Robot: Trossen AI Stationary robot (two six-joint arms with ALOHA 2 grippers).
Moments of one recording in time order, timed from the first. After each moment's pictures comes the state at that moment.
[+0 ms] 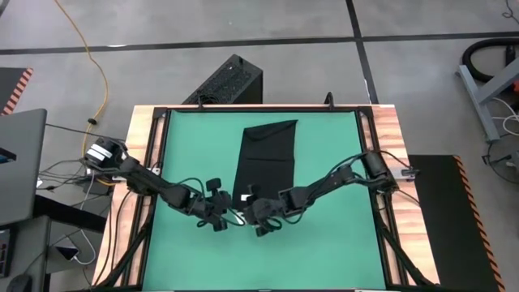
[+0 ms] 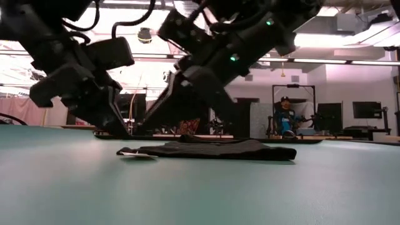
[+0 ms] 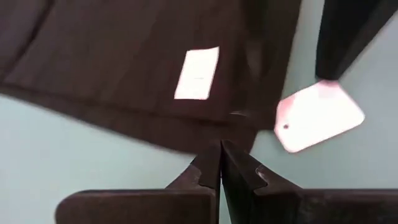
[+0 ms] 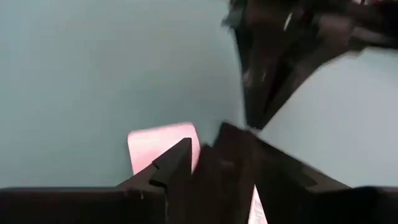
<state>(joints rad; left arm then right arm) -0.41 1.56 0.63 0.03 -0.48 -0.39 0.28 2.05 1.26 0.18 0.27 -0.26</state>
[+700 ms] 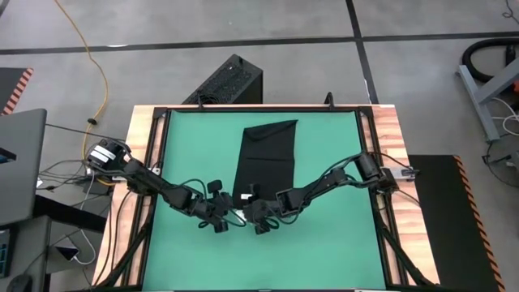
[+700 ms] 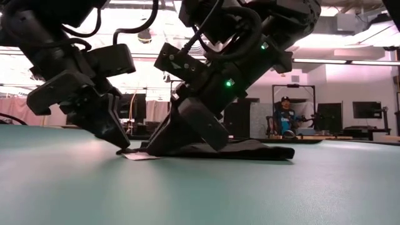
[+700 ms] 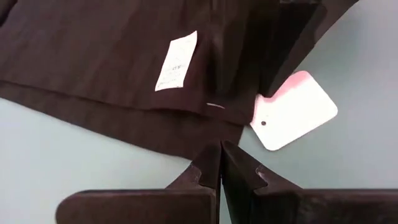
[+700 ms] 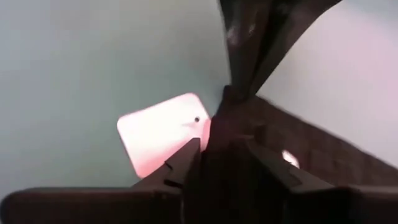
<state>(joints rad) -0.41 1.60 0.63 0.08 -0.45 -0.41 0.26 2.12 1.26 0.17 0.31 -0.19</state>
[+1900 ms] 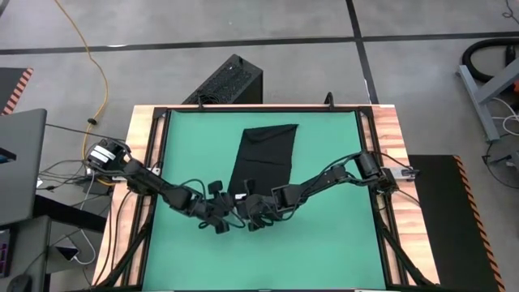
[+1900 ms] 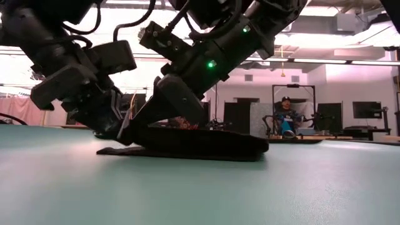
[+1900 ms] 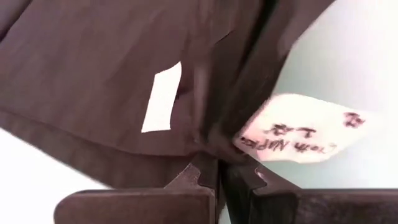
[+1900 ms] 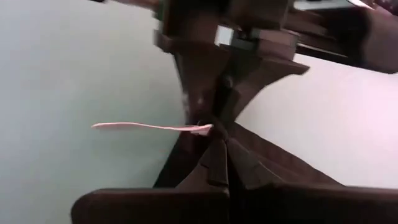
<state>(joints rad) -0.42 1.60 0.63 0.12 -0.46 -0.43 0.24 2.11 1.36 0.14 0.32 -0.24</state>
